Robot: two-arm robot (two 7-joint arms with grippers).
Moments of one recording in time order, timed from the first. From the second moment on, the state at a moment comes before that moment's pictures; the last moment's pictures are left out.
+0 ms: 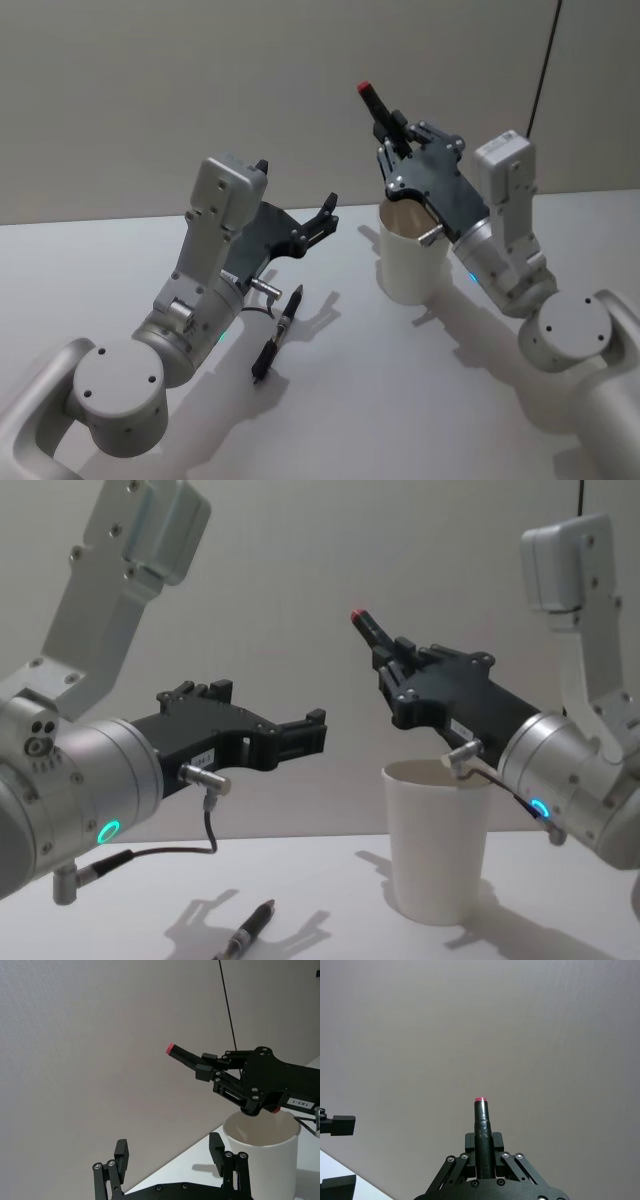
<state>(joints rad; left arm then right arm) -0.24 0.38 0.45 -1.63 -0.20 0.01 -0.01 0.48 0.02 -0.29 -1.03 -0.05 -0.55 0.27</state>
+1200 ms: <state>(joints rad) -0.24 0.38 0.45 -1.63 -0.20 0.01 -0.01 0.47 0.02 -0.29 -1.07 -0.03 -0.53 0.28</state>
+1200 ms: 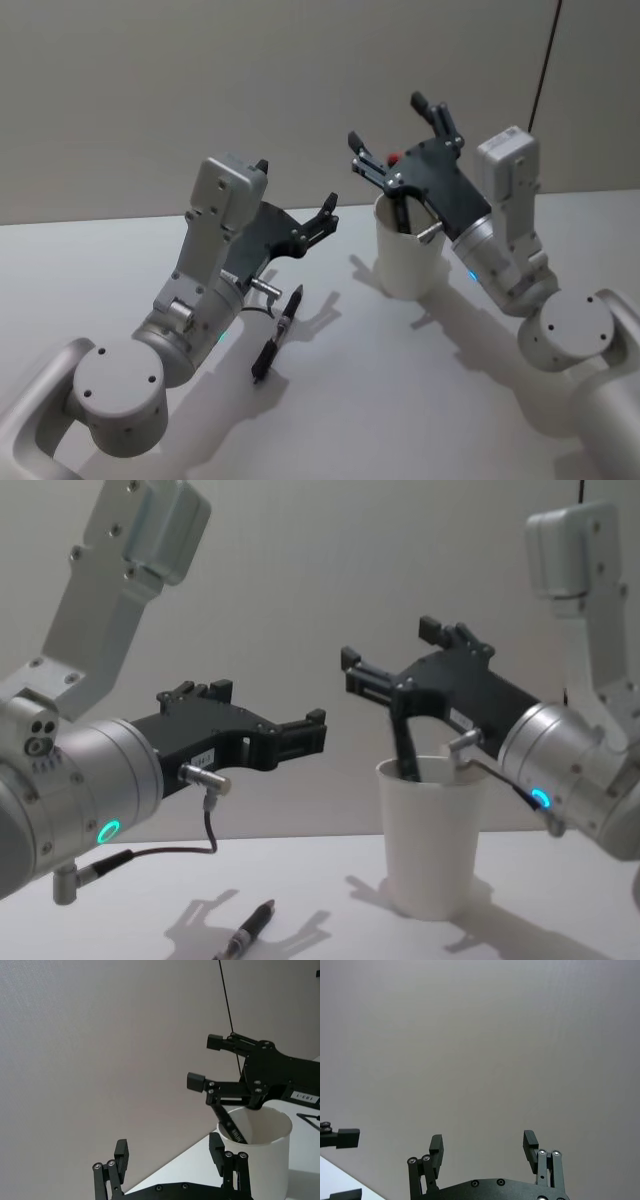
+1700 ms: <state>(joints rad) -0.24 0.38 0.45 -1.63 -0.20 0.01 -0.01 0.38 0.07 -0.26 -1.25 0.02 -0.44 0.25</state>
